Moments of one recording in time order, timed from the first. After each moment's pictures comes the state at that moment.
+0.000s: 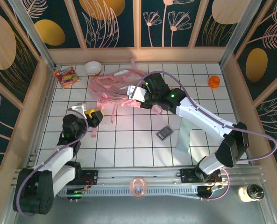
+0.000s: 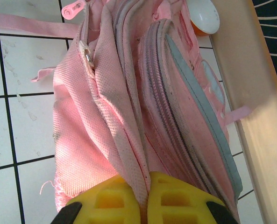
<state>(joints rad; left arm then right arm) -0.12 1.00 0.20 0.53 0.36 -0.45 0.78 1.51 1.39 -0.57 -0.05 -0.76</state>
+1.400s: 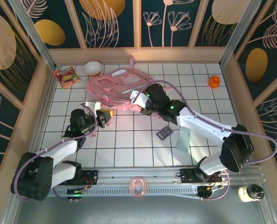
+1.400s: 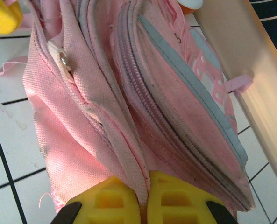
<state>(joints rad) -0.26 1.14 0.31 0.54 0.58 -0.39 0.82 1.44 1.11 -0.29 0.07 -0.58</state>
